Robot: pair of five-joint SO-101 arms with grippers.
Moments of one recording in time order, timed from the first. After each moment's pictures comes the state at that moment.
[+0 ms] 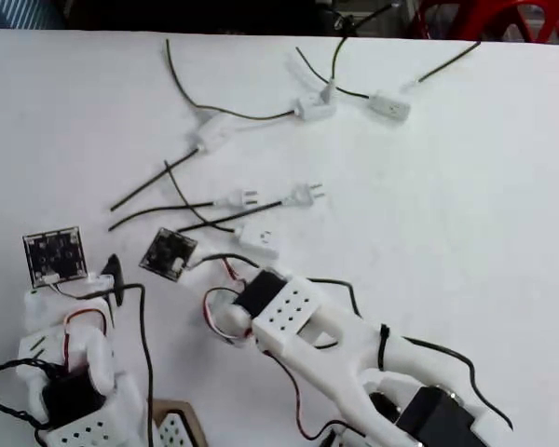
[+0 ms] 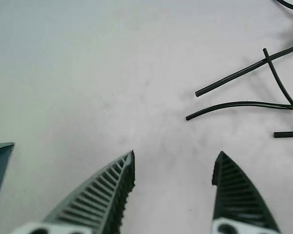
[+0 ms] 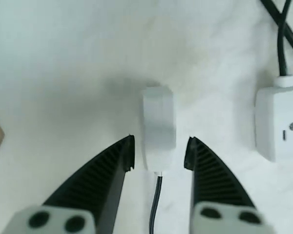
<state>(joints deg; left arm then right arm) -30.2 -104.0 86.0 64.0 -12.4 -52.8 -18.5 44.4 53.3 16.6</state>
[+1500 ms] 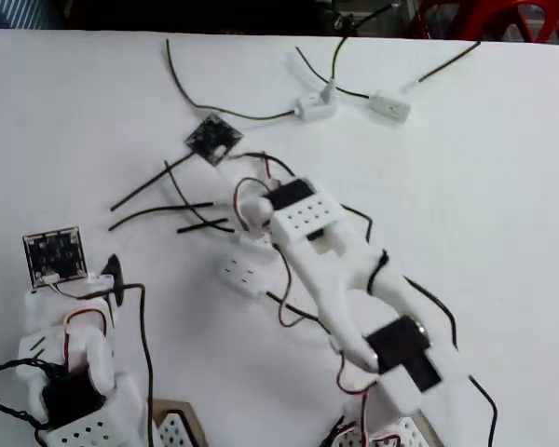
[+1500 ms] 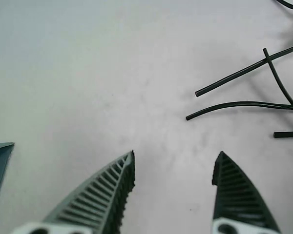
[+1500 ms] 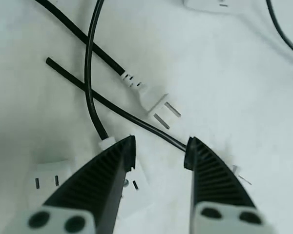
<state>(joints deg) -30.2 -104.0 86.0 64.0 -12.4 -32.4 6.1 16.3 46.0 25.1</state>
